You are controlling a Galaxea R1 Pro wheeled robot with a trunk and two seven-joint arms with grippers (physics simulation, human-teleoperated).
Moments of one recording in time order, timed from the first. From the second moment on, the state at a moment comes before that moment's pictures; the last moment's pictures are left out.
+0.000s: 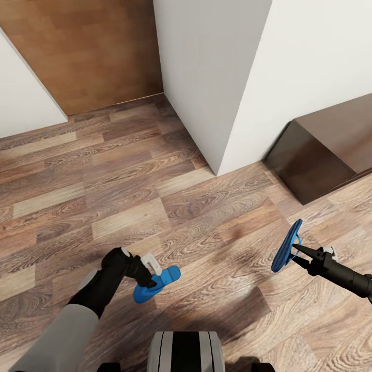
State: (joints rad) left arm -0.70 0.00 -0.15 -0.96 -0.84 0.62 -0.94; right arm -0.56 -0.60 -0.03 -0.75 -0.87 0.84 1.33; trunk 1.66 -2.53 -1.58
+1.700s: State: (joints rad) left arm -0.70 -0.04 -0.15 -0.96 -0.94 0.63 -0.94; right arm -0.56 -0.60 -0.03 -0.75 -0.87 0.84 1.33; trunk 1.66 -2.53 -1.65
